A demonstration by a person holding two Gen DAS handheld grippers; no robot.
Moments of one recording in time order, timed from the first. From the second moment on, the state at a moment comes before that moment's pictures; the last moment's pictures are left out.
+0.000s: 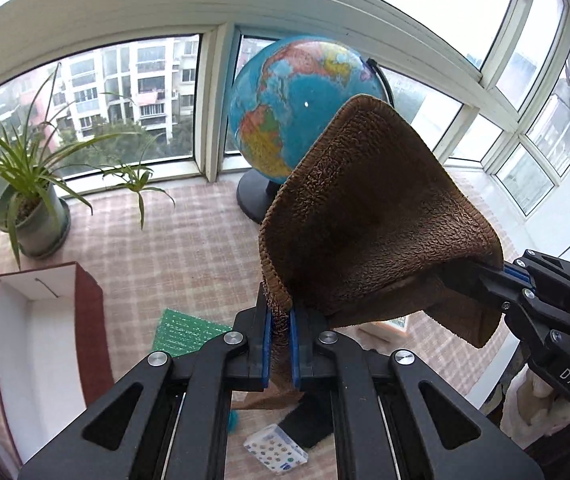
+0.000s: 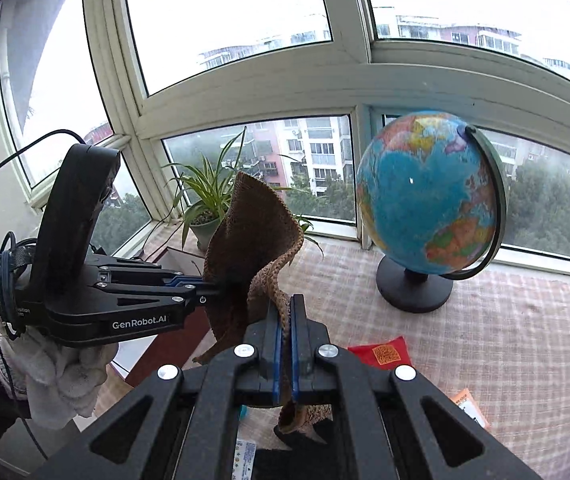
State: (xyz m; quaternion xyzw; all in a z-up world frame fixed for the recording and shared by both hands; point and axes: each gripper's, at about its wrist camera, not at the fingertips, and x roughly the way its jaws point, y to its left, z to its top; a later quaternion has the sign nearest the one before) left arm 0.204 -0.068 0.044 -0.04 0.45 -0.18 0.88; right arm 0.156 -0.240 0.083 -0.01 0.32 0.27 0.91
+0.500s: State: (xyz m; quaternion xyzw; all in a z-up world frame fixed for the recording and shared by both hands) left arm 0.166 0.015 0.108 -0.04 0.40 -0.13 0.91; right arm 0.135 -0.150 0.152 -0.05 0.28 0.31 0.91
